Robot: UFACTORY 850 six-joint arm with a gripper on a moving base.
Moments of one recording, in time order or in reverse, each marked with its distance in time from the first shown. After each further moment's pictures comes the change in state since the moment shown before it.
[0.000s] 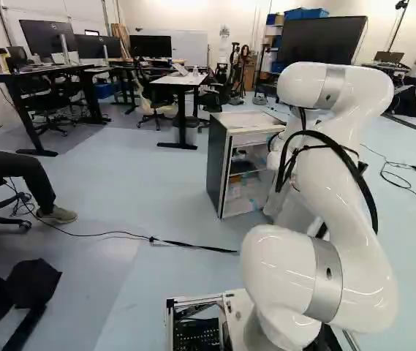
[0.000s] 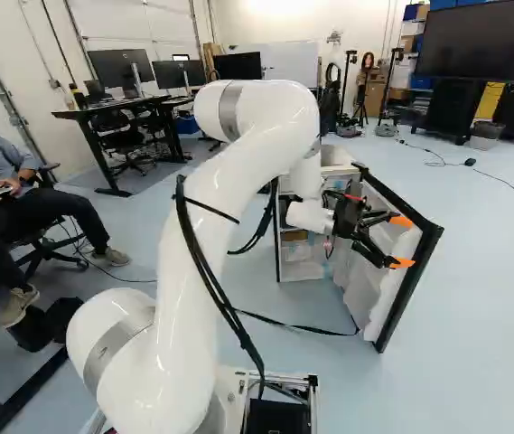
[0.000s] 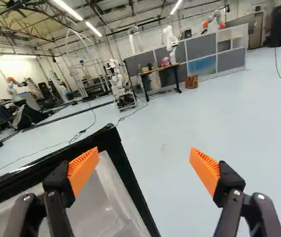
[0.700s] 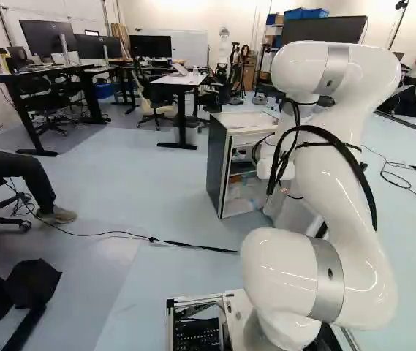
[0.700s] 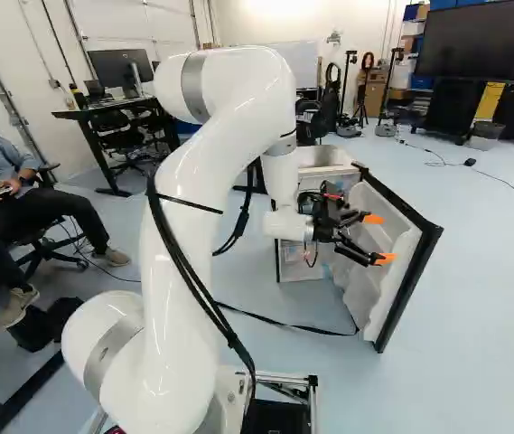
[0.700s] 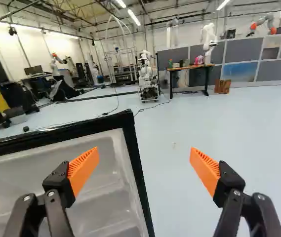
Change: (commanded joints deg) arm 5.0 8.1 15.1 -9.3 0.0 0.0
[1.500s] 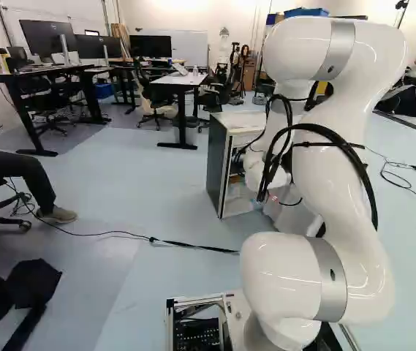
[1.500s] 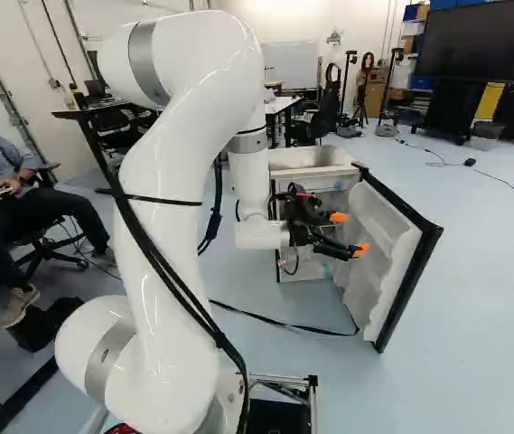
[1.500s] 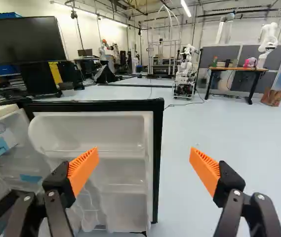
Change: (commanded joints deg) arm 6.6 7.4 12.9 -9.5 0.0 0.0
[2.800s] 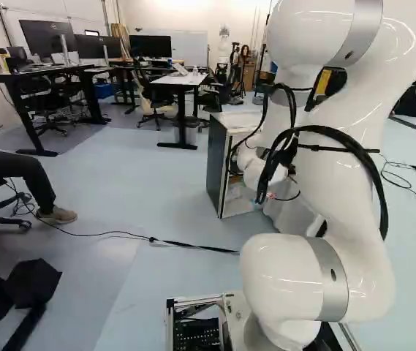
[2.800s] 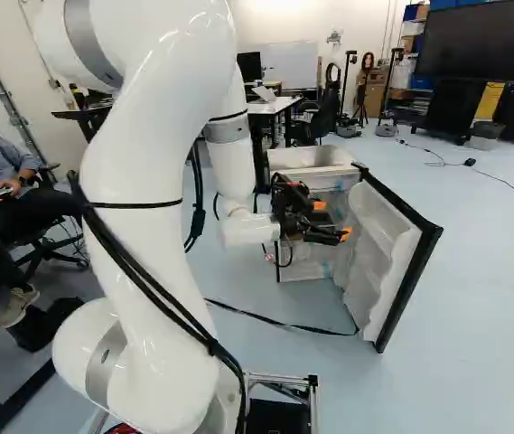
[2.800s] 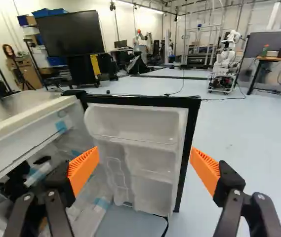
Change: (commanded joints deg) arm 3.2 10.1 6.1 -12.4 -6.7 0.0
